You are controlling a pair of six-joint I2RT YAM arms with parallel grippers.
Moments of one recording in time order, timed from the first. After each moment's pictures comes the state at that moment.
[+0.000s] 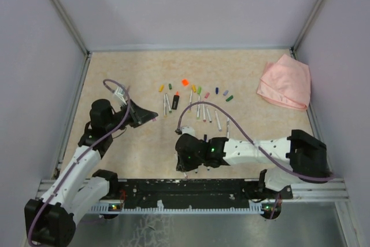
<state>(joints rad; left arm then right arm) -0.25 0.84 0.53 0.05 0.59 -0.81 1.28 1.37 0.82 -0.34 0.05 0.90</state>
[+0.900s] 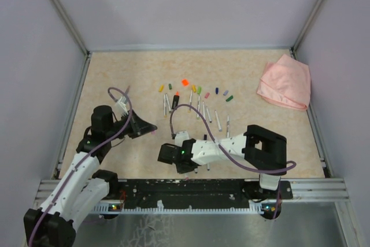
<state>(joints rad) -0.25 0.74 0.48 -0.19 0.64 -0.72 1.37 1.77 1.09 -0.69 0.32 1.09</state>
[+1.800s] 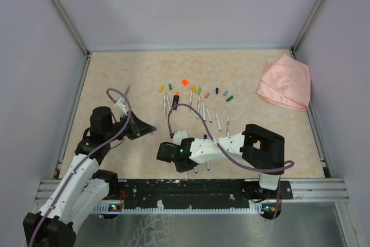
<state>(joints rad) -0.25 0.71 0.49 -0.24 0.62 -0.71 1.36 1.79 1.12 -0.70 0.32 1.04</state>
